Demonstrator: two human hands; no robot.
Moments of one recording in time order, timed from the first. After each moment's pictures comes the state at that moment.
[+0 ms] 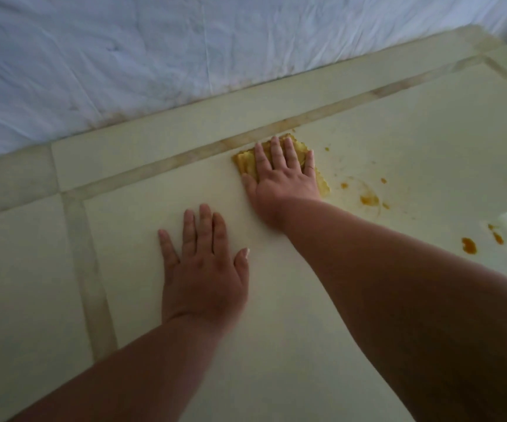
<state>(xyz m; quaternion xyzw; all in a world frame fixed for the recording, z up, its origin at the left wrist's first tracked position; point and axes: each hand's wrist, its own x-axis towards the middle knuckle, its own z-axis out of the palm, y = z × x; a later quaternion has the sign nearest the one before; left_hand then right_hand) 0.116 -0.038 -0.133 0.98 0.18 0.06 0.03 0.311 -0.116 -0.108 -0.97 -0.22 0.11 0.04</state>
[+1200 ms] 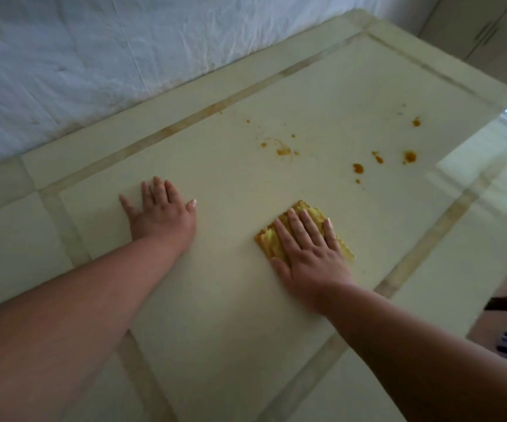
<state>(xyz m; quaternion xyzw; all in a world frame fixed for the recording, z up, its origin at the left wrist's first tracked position) 0.122 -0.041 -0.093 0.97 0.21 -0.13 -0.01 0.080 -0.340 -0.101 -0.97 -0.20 0.12 0.03</state>
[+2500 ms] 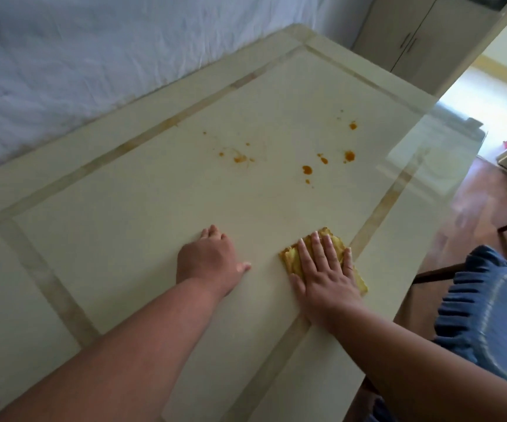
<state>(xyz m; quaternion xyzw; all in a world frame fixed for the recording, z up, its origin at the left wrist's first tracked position) 0.065 -0.180 -0.054 0.99 -0.03 -0.13 0.01 0.018 -0.426 -0.089 -0.98 -0.03 0.20 0.00</state>
